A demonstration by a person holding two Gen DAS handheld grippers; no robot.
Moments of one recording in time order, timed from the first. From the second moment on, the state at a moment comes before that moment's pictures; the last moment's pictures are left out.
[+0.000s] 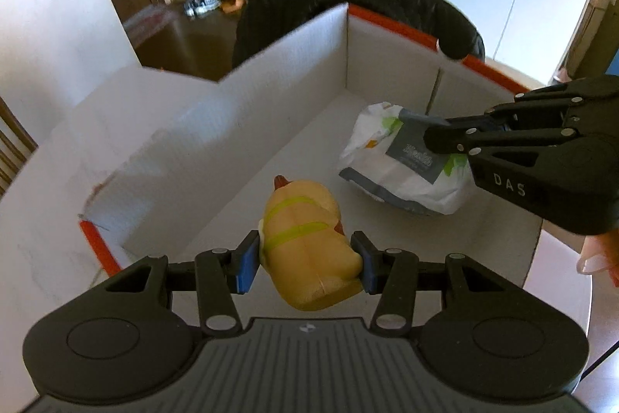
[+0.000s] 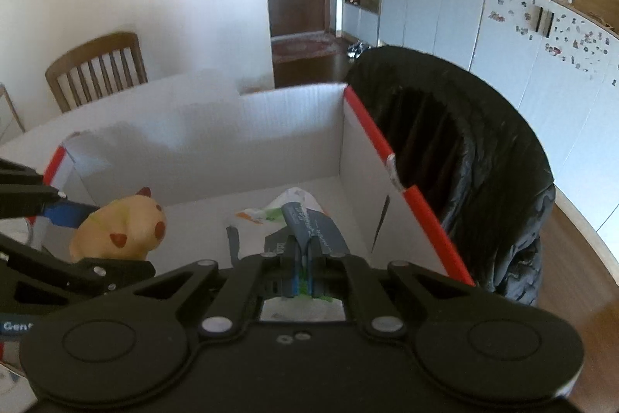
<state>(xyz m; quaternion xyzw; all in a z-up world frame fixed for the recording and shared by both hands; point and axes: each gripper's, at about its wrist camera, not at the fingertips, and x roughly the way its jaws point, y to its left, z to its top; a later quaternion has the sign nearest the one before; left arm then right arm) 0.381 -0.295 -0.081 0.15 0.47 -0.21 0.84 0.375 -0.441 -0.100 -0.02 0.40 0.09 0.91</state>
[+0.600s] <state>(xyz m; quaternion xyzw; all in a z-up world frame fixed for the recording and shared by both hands) 0.398 -0.303 -0.114 0.17 0.56 -0.21 0.79 0.382 -0.432 -0.122 -0.03 0.45 0.11 0.88</state>
